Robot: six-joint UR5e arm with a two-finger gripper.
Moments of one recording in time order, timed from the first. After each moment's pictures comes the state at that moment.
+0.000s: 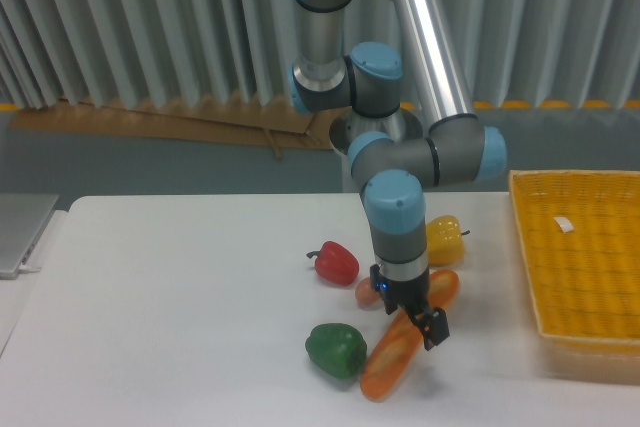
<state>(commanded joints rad) 2.36 -1.99 -1.59 -1.07 1.65 1.07</state>
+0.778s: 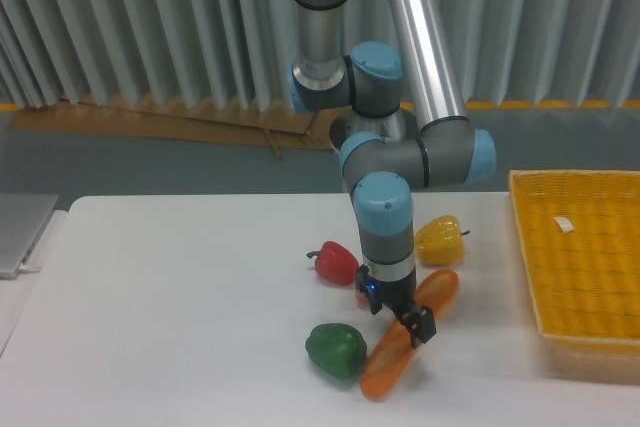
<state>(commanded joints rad) 2.35 -2.03 -1.59 -1.06 1.65 1.02</state>
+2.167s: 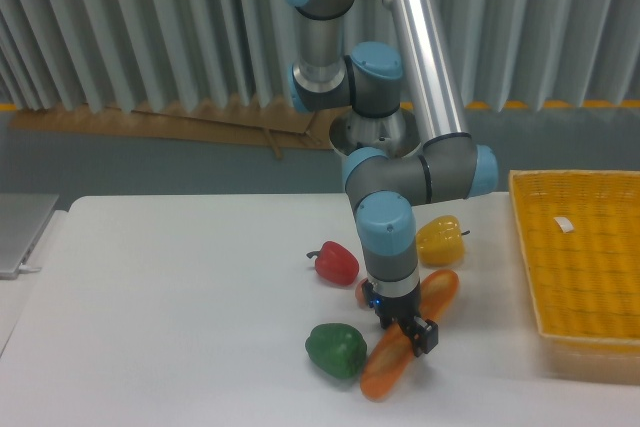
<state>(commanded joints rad) 2.35 -2.07 -1.58 -1.06 1.69 1.03</state>
